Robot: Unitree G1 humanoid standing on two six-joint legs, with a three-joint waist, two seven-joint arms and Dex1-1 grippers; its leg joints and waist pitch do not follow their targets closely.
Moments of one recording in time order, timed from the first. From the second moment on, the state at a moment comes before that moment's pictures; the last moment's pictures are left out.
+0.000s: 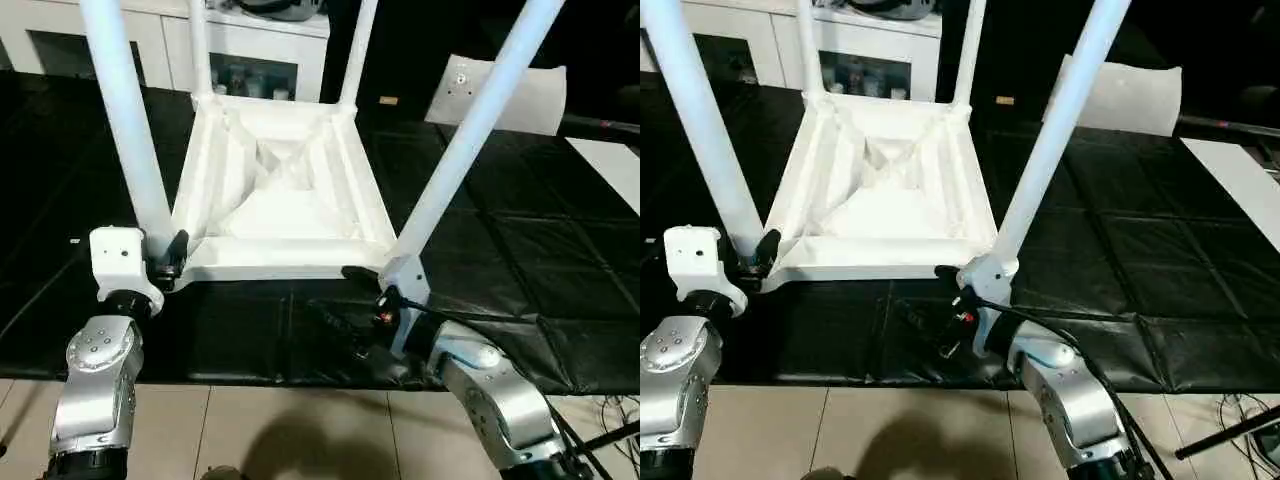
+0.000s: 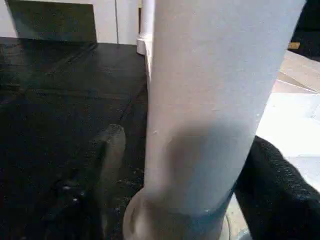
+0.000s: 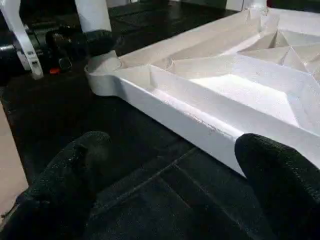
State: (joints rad) left arm -0.14 0.23 0.24 0.07 -0.09 0.13 -0.17; right arm -0.13 -0.19 0.24 -0.04 0.24 0.29 0.64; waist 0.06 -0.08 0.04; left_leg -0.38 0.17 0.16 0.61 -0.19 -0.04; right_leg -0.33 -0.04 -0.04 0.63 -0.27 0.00
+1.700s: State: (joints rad) left arm -0.14 0.03 0.27 -0.23 -0.41 0.67 -0.11; right arm -0.45 0.15 -0.13 0.39 0.52 0.34 0.36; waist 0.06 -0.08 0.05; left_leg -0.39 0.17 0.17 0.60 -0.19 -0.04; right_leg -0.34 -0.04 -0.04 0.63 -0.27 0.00
